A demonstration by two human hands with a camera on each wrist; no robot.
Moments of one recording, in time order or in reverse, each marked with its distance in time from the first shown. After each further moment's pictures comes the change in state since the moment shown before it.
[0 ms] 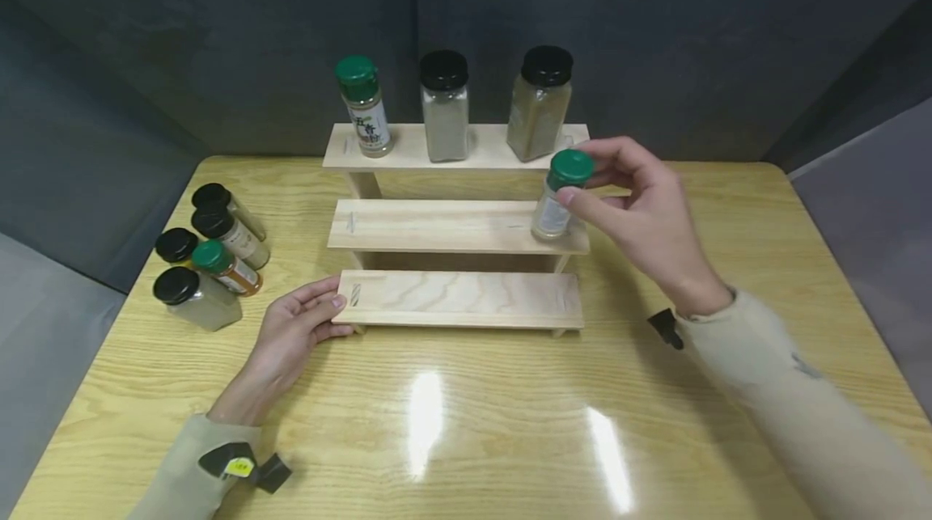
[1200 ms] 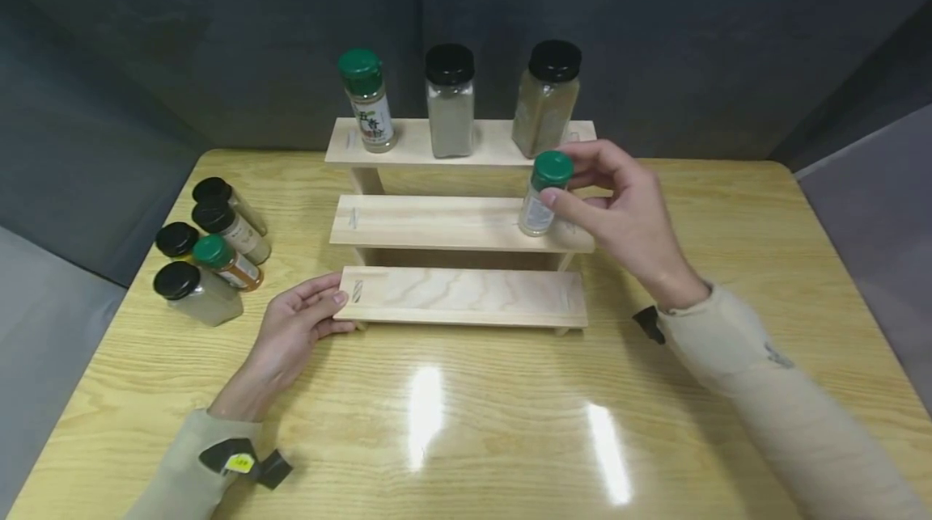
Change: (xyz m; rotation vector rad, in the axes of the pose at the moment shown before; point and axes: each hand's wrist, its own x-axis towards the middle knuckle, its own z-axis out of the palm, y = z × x) left_hand 0.001 -0.001 -0.002 0.002 -0.022 0.015; right_hand 0.008 0.017 0.016 -0.074 -0.038 0.047
